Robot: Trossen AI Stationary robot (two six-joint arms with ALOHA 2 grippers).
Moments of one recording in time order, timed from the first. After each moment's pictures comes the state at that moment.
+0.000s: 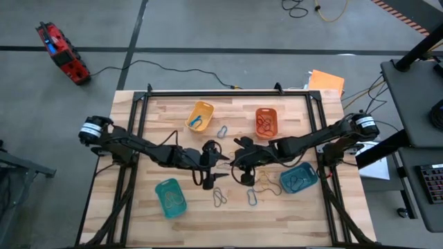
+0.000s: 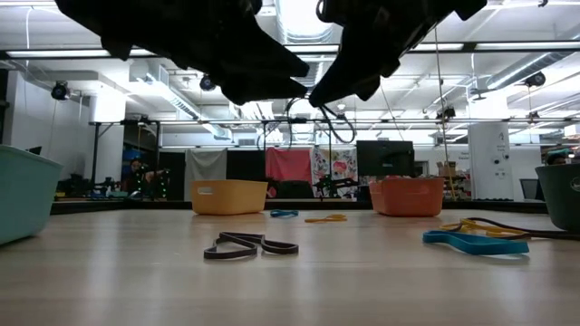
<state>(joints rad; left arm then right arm) -0.21 1.60 0.77 0.48 -0.18 -0.06 0.17 1.59 1.03 -0.13 0.12 0.13</state>
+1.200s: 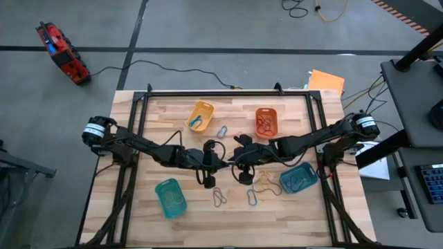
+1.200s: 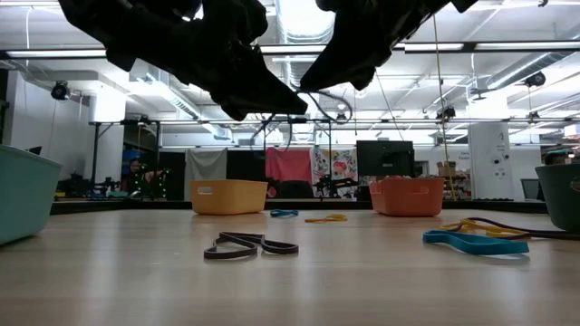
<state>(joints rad) -0.19 1.64 0.77 0.45 -0.20 -0.09 0.17 1.59 1.06 -0.11 0.16 0.12</state>
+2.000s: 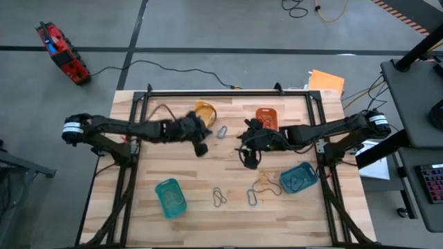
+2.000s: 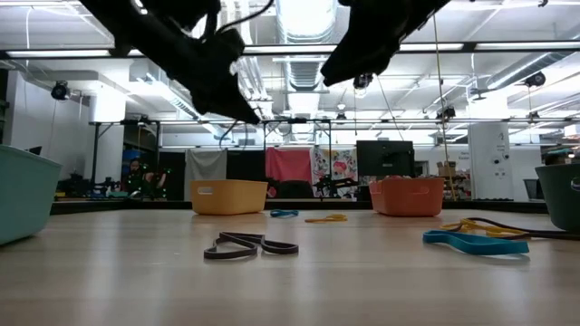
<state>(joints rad) 0.11 1.36 0.77 0.00 -0.23 -0.08 0.08 1.44 1.04 -0.24 0.26 0.06</state>
